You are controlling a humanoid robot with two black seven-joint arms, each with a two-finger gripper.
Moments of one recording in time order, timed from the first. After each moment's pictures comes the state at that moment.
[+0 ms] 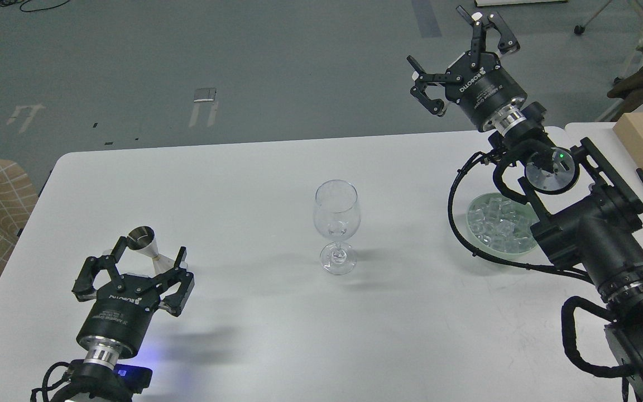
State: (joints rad) left arm 0.41 -0.04 -1.62 -1.74 -0.02 -0.11 0.15; right arm 0.75 -0.02 1.34 0.75 -0.29 0.48 -0.06
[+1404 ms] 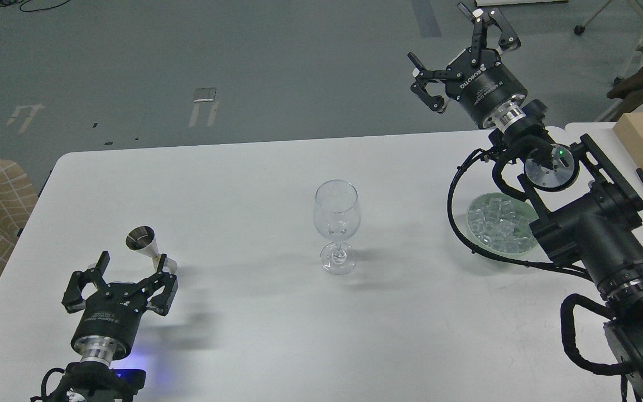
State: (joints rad) left arm 0.35 -0.04 -1.65 -1.58 -0.05 -0.10 0.07; right arm 0.76 -0.02 1.34 0.75 -0.29 0.46 -0.06
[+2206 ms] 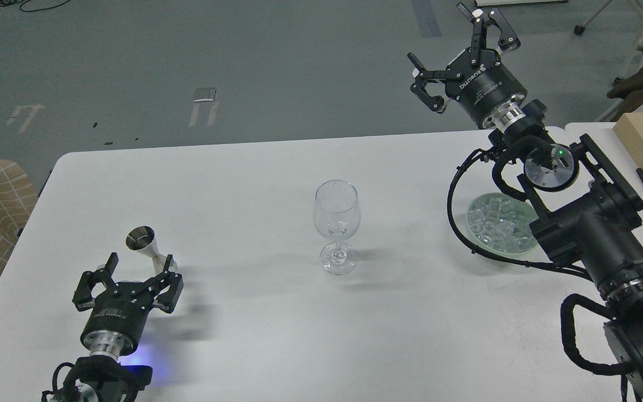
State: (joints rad) left arm 0.28 -0.04 -1.65 -1.48 -0.07 -0.11 0.08; right arm 0.76 -0.02 1.34 0.75 -0.29 0.46 -0.06
